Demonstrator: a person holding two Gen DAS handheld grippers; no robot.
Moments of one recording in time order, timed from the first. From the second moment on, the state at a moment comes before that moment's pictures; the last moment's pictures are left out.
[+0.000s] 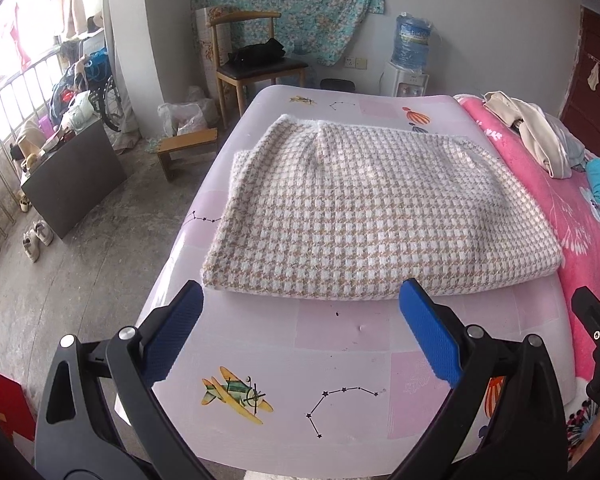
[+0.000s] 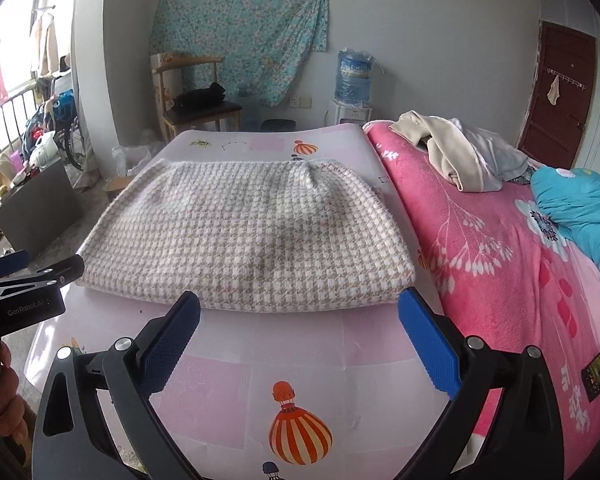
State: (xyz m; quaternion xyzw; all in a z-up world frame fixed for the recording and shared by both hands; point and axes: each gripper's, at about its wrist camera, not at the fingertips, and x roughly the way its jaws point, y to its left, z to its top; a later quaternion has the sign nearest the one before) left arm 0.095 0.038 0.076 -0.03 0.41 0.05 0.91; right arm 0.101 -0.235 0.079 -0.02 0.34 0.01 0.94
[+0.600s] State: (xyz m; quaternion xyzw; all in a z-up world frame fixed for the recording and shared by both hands) left arm 0.109 0.017 0.053 0.00 0.45 0.06 0.89; right arm 0.132 -0.228 0.055 -0.01 0.41 0.02 0.91
